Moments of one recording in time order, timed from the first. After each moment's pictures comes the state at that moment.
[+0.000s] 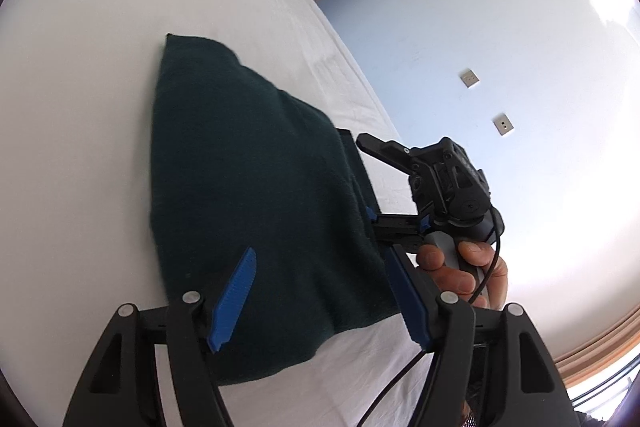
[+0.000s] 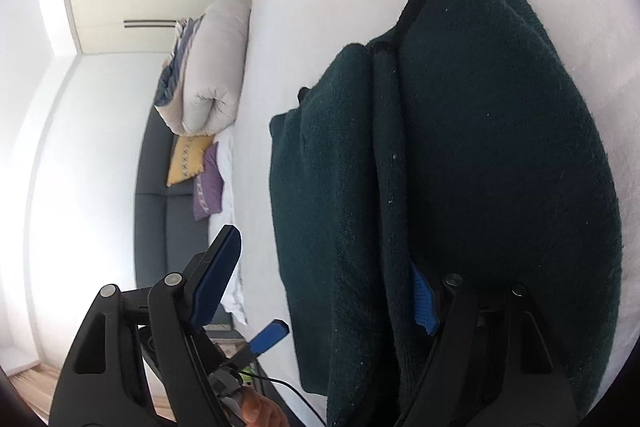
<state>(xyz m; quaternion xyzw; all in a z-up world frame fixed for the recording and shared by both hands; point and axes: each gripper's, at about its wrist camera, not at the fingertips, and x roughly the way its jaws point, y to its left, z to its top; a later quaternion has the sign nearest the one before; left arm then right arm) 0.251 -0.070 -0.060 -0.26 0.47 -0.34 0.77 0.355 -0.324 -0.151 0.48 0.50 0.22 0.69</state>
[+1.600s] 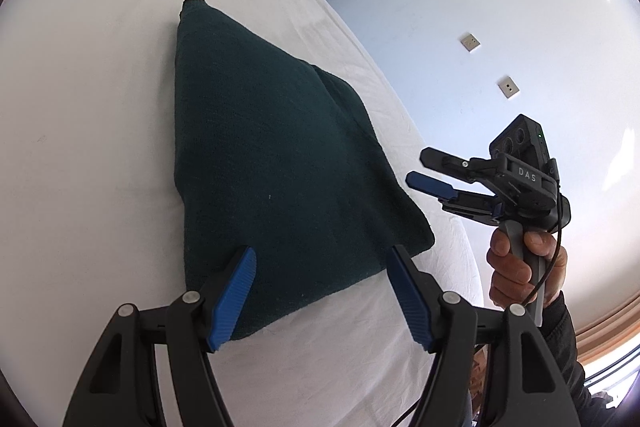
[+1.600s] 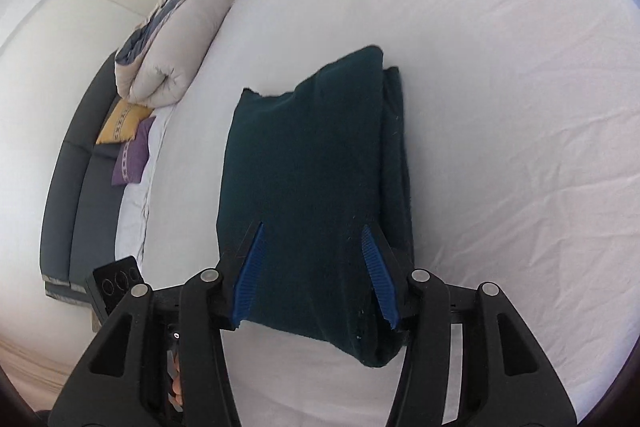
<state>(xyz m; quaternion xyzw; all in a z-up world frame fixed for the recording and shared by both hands) 0.235 -0.122 -0.059 -0.20 0.49 -0.36 0.77 0.312 -0.365 -0.099 0.30 0.52 0.15 0.79</state>
